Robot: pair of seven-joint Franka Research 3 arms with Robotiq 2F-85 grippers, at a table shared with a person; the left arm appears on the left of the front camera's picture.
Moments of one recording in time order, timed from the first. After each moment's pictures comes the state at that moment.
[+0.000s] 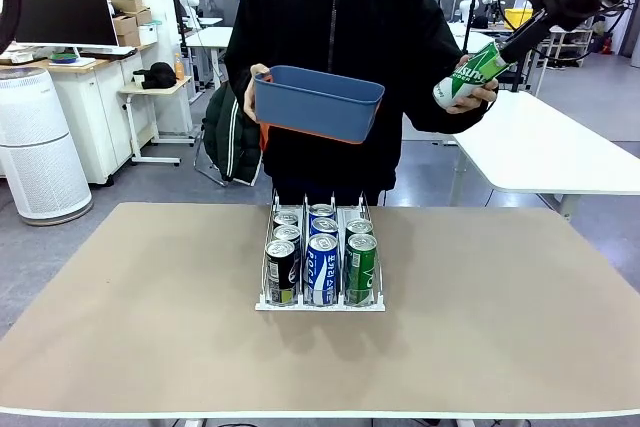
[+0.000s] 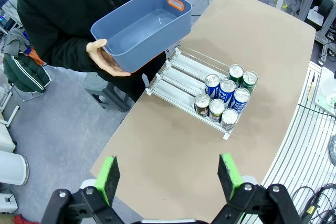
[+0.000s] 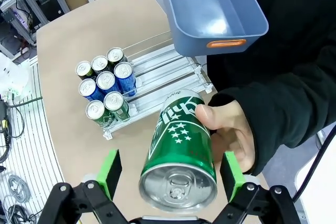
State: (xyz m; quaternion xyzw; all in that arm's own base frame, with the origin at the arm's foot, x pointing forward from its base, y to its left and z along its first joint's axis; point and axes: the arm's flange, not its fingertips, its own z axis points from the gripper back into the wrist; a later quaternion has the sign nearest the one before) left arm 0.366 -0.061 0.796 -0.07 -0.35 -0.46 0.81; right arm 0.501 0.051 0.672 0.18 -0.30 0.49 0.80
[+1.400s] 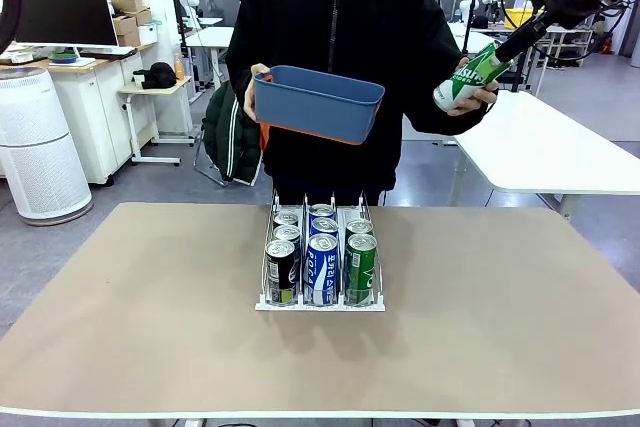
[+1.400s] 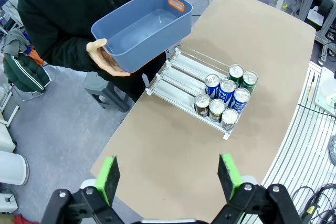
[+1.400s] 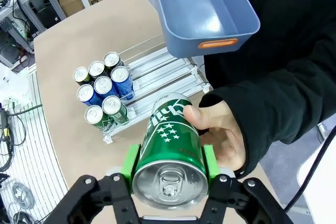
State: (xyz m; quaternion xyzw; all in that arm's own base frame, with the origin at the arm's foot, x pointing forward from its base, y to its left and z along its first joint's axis) left arm 0.366 -0.061 0.796 -0.07 -0.35 -0.46 0.81; right arm 0.504 0.047 0.675 0.18 -0.30 0.47 0.81
